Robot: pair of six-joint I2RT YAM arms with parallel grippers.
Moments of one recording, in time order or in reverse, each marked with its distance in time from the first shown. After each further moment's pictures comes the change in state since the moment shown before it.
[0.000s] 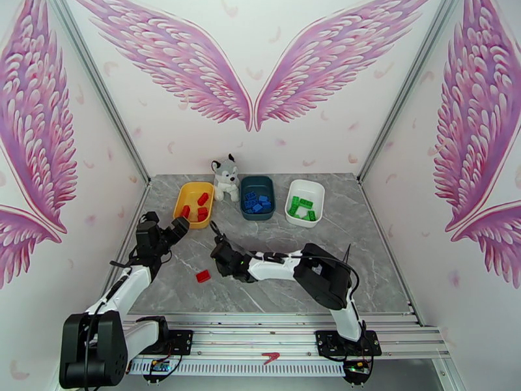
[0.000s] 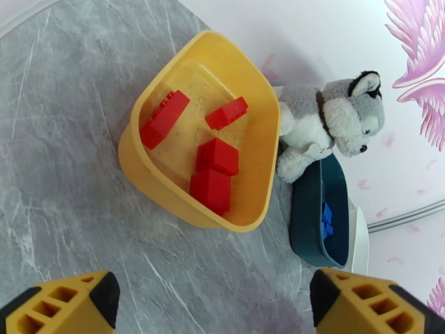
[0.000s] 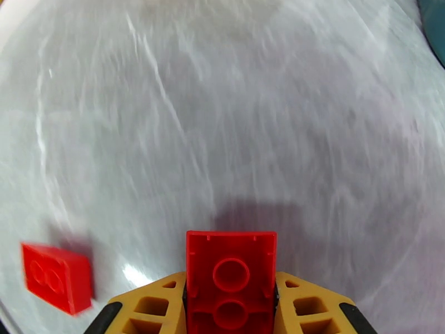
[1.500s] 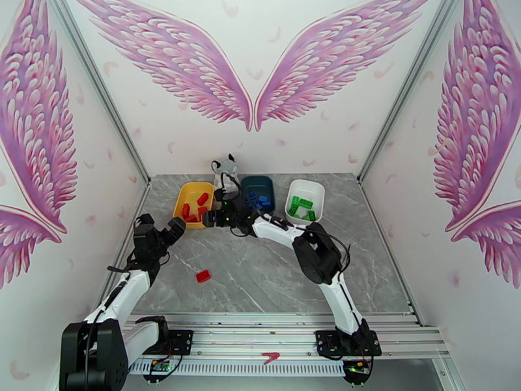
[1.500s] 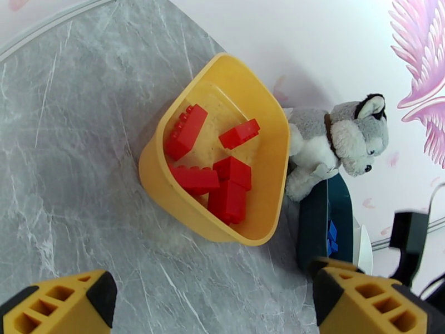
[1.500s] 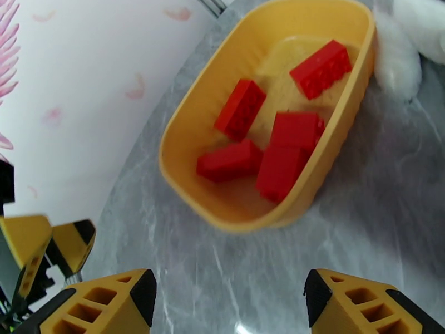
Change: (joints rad) left arm 0.016 -0.005 -0.013 0.015 -0.045 -0.014; right arm -0.202 0.090 0.264 0.126 -0.431 0.019
